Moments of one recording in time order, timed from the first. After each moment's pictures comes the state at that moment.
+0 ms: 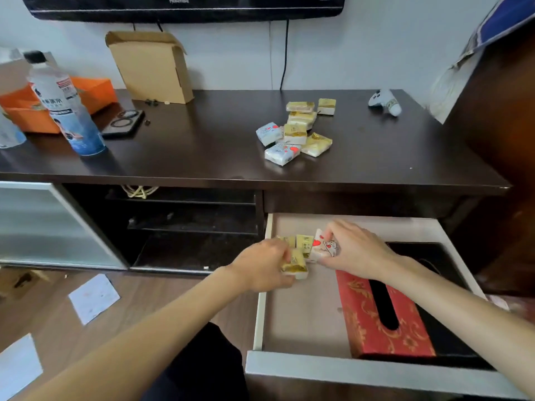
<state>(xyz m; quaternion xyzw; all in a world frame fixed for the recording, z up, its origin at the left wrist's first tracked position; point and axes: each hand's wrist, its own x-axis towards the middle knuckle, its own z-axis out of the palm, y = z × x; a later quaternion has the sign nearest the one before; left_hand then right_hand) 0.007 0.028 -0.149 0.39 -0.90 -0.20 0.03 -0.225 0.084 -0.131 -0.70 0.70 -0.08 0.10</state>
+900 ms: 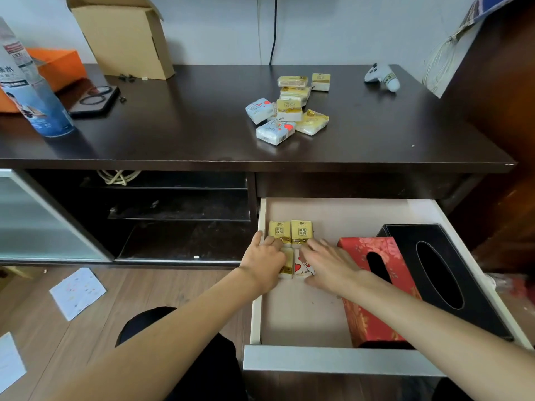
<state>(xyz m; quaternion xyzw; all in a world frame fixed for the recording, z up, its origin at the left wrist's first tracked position) -0.014 0.019 -0.226 0.34 -0.93 0.08 -0.12 -0.184 0.082 -0.217 -0.75 0.66 0.06 0.05</state>
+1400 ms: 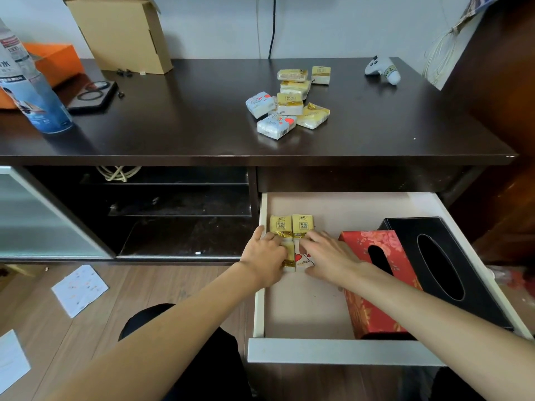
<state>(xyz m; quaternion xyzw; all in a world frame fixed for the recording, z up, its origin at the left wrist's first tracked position) -0.008 0.019 -0.224 0.32 -0.94 0.05 -0.09 -0.185 0.078 -0.222 -0.75 0.66 0.03 0.07</state>
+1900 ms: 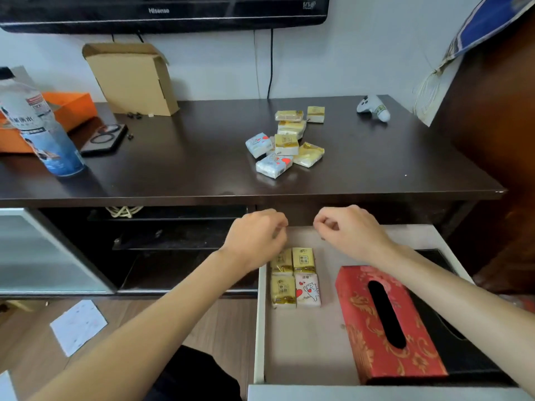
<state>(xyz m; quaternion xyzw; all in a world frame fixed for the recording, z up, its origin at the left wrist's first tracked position) -0.007 -0.022 -0.110 0.38 -0.90 -0.08 0.20 -0.222 0.051 -0.100 -0.67 0.70 -0.22 0.07</state>
